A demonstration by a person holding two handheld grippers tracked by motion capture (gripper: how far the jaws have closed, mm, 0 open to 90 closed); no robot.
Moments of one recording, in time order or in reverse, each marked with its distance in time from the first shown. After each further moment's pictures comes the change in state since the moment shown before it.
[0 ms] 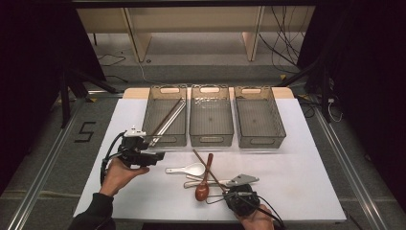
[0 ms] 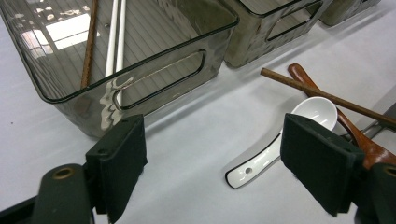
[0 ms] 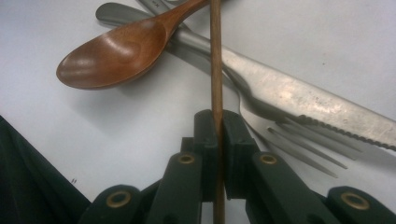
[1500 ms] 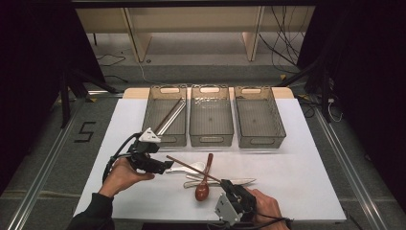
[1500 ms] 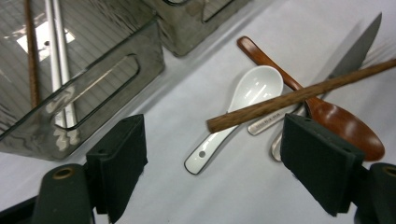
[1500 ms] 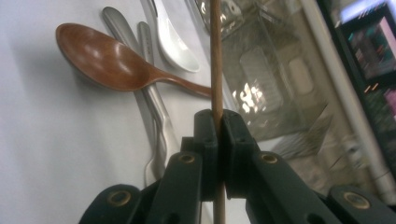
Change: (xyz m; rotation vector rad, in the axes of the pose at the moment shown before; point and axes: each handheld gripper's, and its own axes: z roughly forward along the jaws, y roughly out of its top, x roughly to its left) left arm -0.039 0.014 -0.005 0.106 -0.067 0.217; right arm 0.029 -0.003 -0.022 -0.270 -0.397 -0.913
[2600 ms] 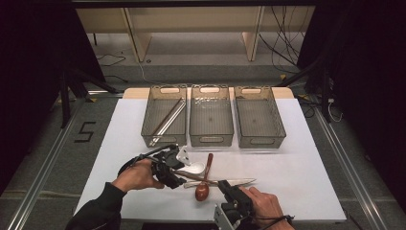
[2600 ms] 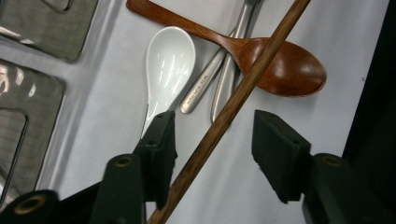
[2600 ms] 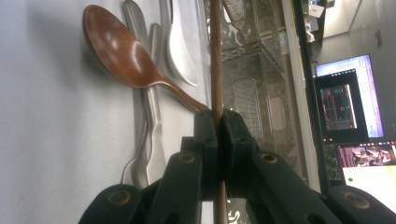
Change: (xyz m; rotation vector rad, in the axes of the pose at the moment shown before) left arm -0.058 0.025 0.029 0.289 -0.133 0.466; right arm 0.007 0.001 -0.001 -0.064 -0.051 -0.278
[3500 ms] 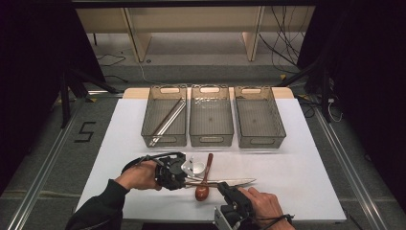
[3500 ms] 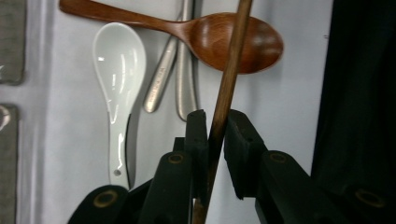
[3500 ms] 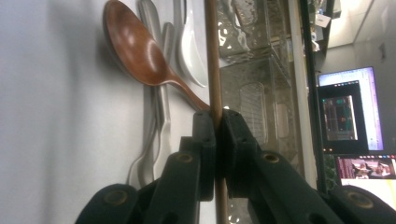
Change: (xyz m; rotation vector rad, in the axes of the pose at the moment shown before) left arm -0.011 0.004 0.007 0.081 -0.099 0.201; right arm 0.005 -0.001 0.001 -0.008 0.020 -0.045
